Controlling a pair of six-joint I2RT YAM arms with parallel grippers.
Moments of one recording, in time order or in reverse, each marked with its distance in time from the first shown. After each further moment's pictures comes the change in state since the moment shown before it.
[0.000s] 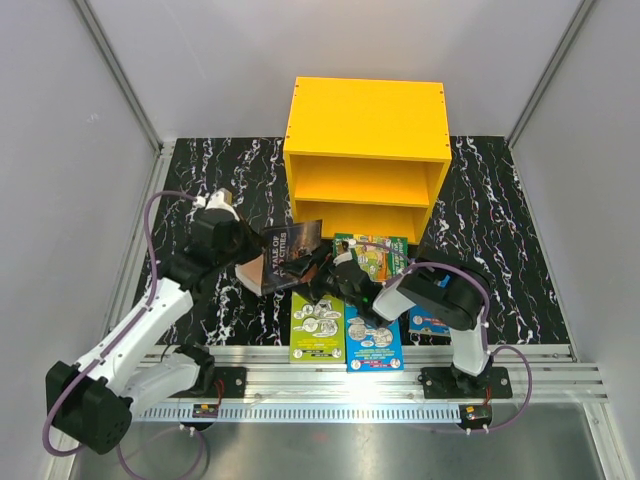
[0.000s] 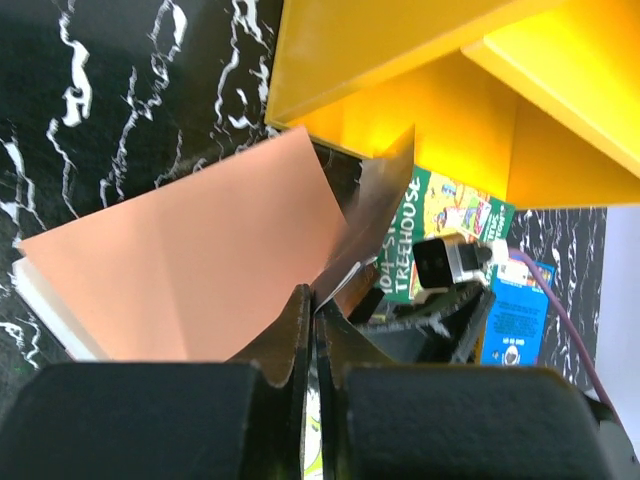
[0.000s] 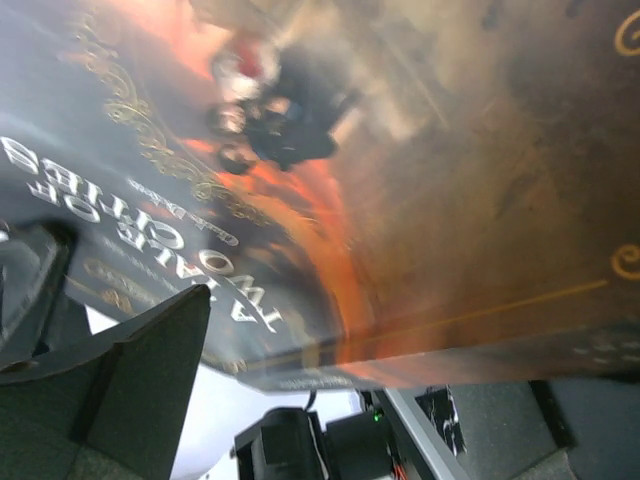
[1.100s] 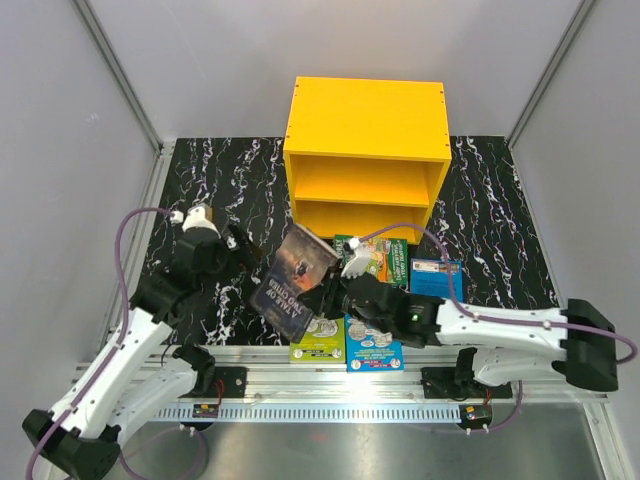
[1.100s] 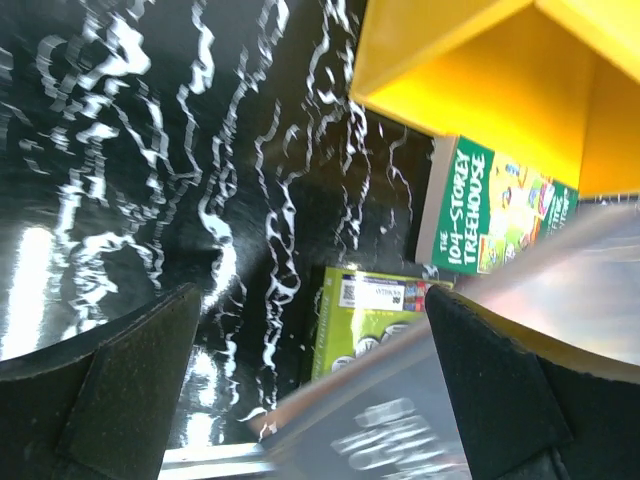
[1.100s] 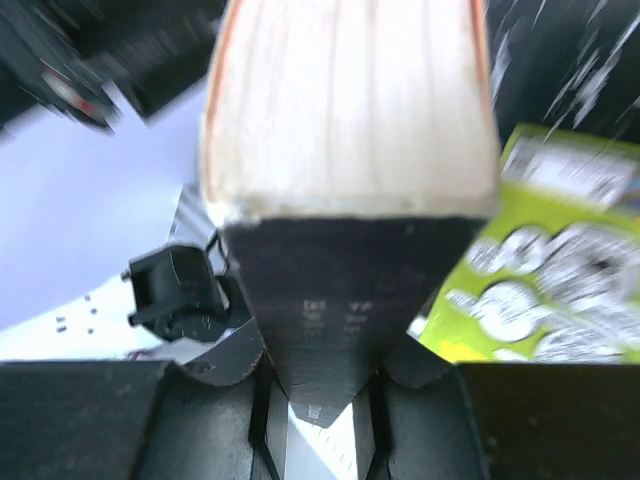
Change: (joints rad) left arm -0.040 -0.217 0.014 -0.286 -0.166 0.055; right arm 0.299 -0.748 0.074 -0.959 0.277 -0.586
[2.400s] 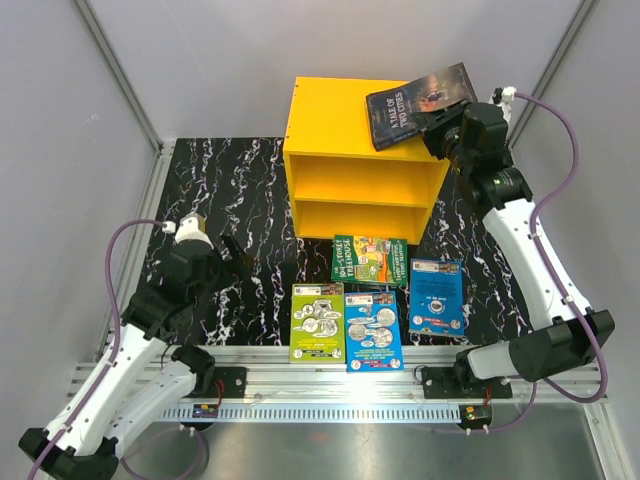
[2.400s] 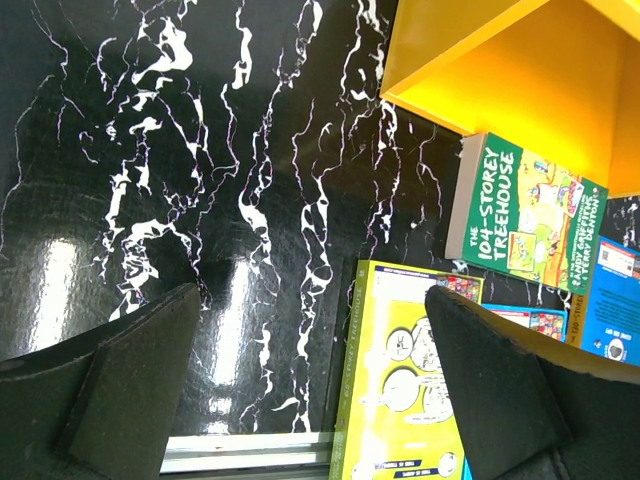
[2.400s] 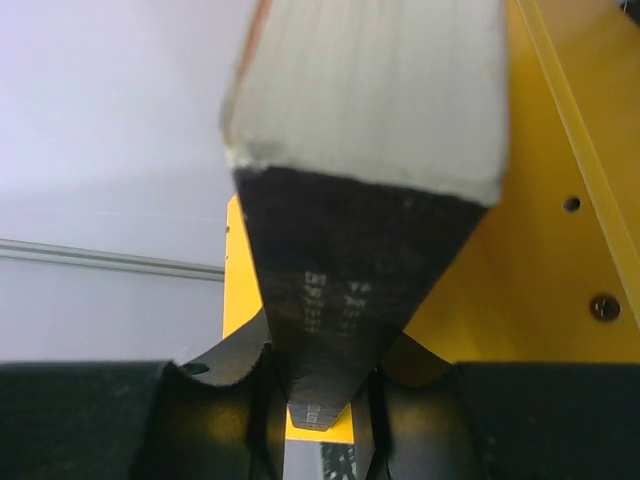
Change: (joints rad) left arm 0.000 -0.122 -0.042 -0.066 -0.053 0.031; right arm -0.987 0.184 0.822 -0.439 -0.179 0.022
